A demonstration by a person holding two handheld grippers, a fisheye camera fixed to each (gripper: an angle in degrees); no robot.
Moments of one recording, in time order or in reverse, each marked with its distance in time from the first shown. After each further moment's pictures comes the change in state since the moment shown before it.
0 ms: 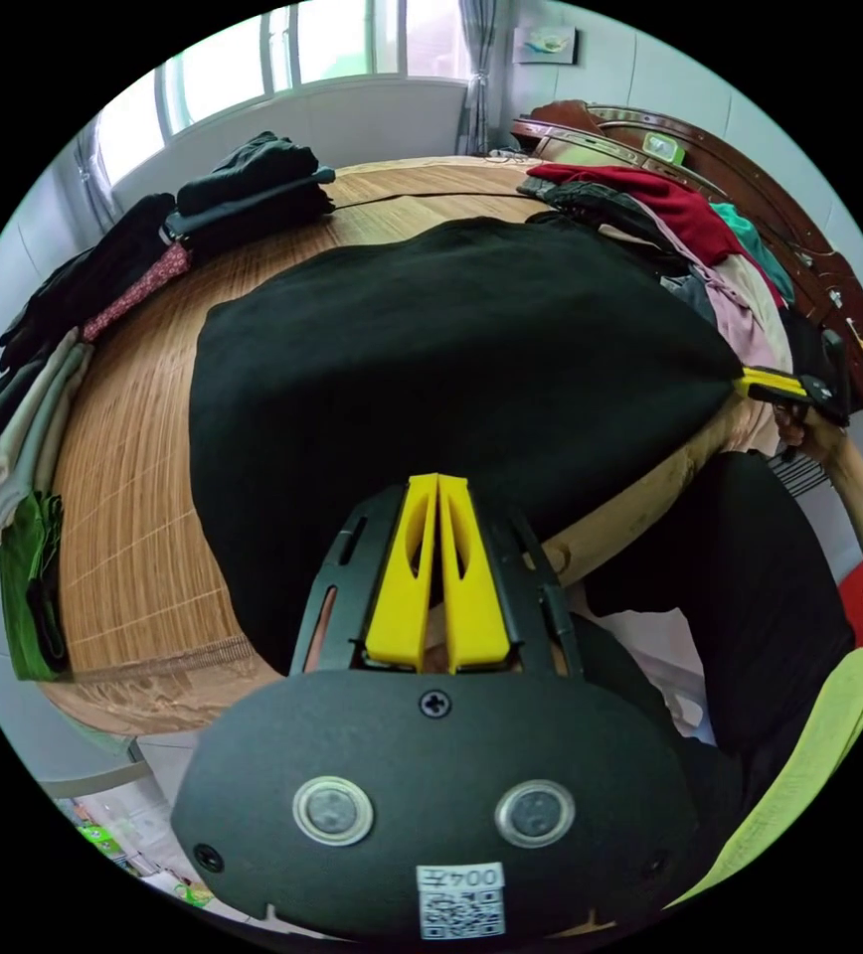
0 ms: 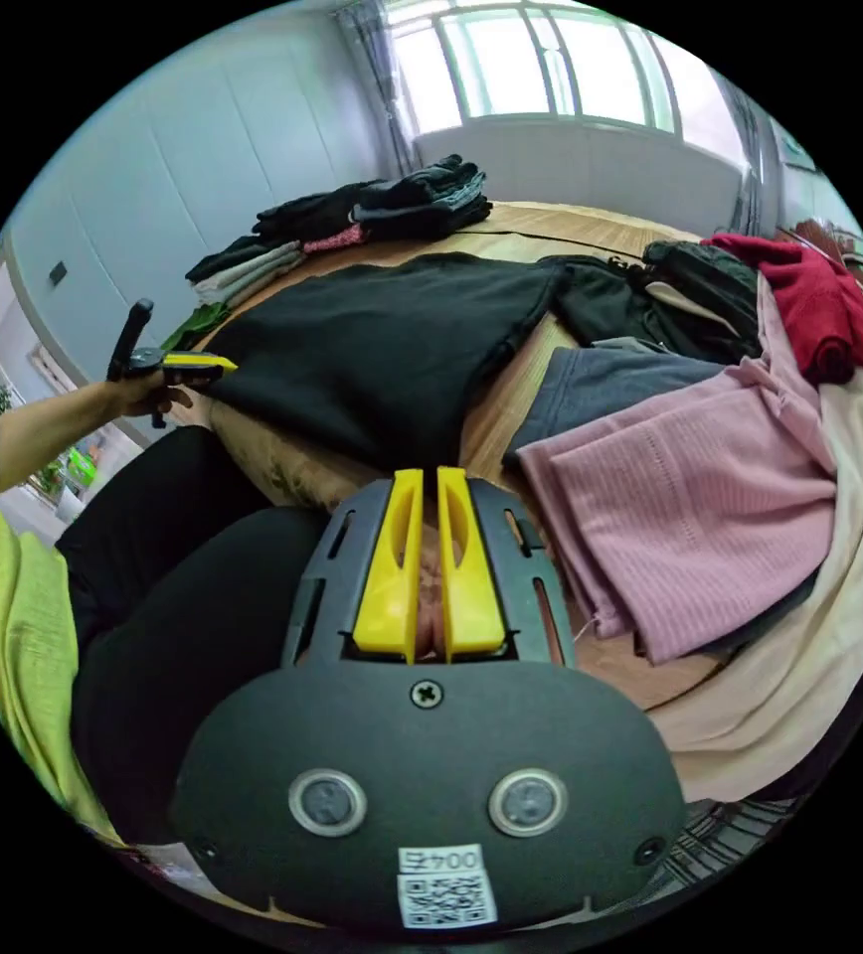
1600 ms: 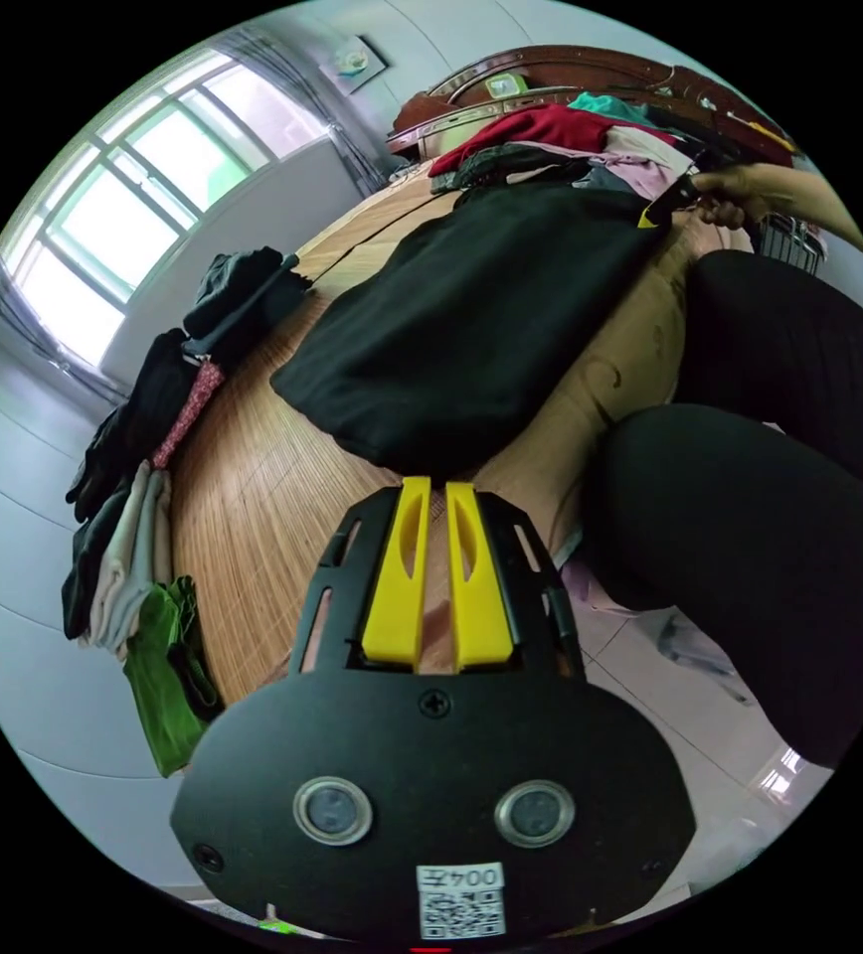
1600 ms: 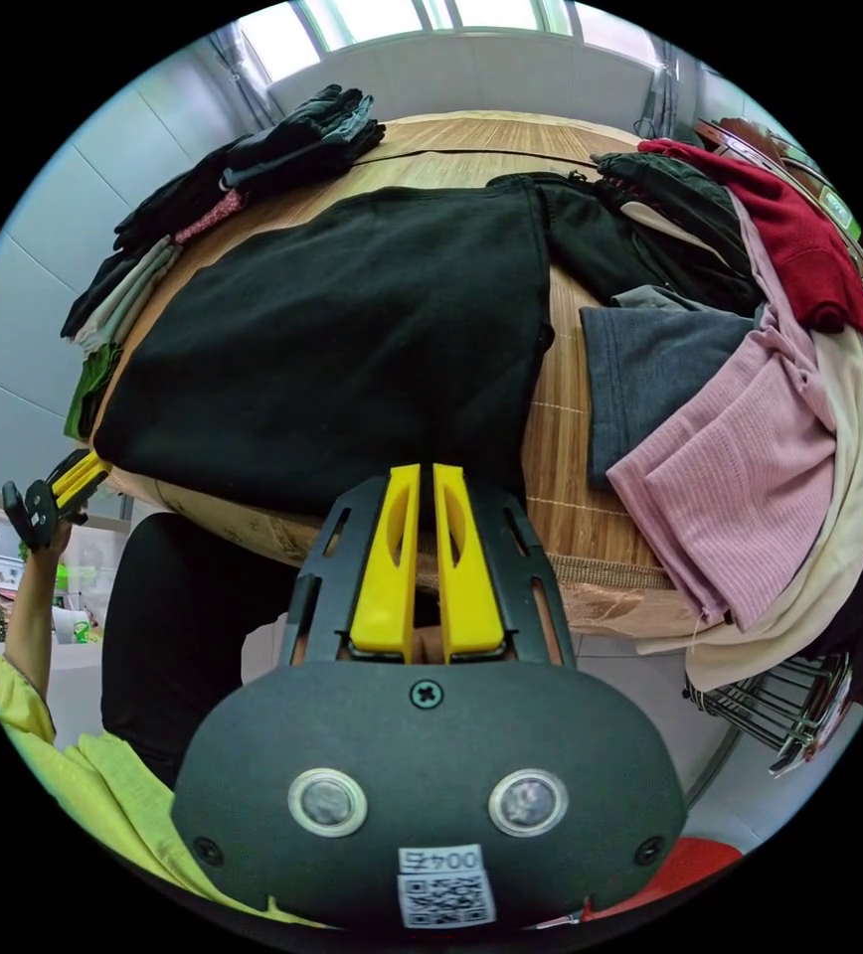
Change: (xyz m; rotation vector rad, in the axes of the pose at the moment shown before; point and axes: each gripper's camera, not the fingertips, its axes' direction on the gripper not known) left arm -0.049 0.157 0.010 0.100 -0.275 0.449; right arm -0.050 -0.136 0.095 -0.227 0.177 0.310
